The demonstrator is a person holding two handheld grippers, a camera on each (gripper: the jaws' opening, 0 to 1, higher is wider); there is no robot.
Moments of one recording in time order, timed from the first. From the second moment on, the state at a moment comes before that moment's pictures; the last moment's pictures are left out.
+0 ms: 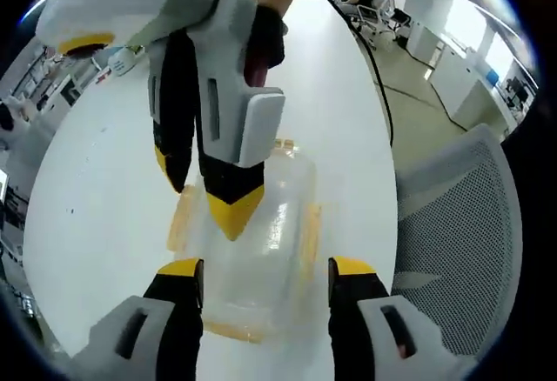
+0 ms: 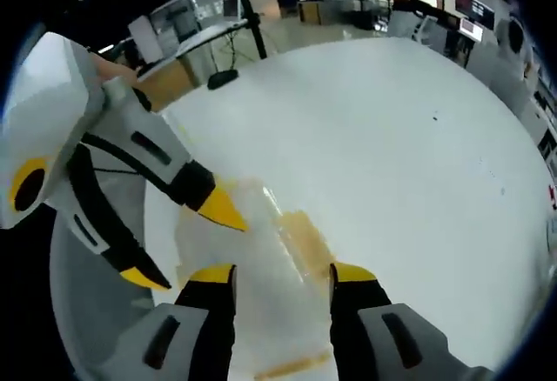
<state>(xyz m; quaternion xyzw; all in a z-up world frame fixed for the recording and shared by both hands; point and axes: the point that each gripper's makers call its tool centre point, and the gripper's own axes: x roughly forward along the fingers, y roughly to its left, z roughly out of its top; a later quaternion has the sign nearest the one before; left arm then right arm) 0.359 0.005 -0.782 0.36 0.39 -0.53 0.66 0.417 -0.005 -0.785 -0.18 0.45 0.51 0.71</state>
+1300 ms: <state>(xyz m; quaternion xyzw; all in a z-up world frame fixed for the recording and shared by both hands) 0.367 -0.001 -0.796 0.43 0.35 -0.49 0.68 0.415 -0.001 -0.799 -0.19 0.52 0.56 0.62</state>
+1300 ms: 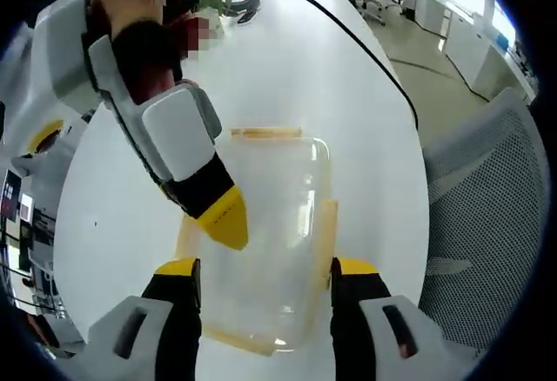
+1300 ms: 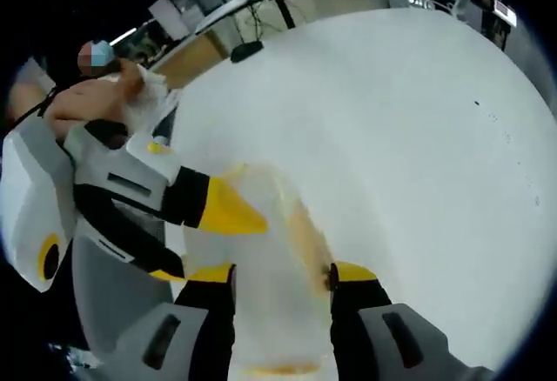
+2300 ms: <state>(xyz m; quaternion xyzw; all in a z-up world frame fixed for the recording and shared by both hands) 0.363 0.005 -0.799 0.48 0.32 -0.49 0.65 0.402 0.000 -0.804 -0.14 0.57 0.56 0.58</state>
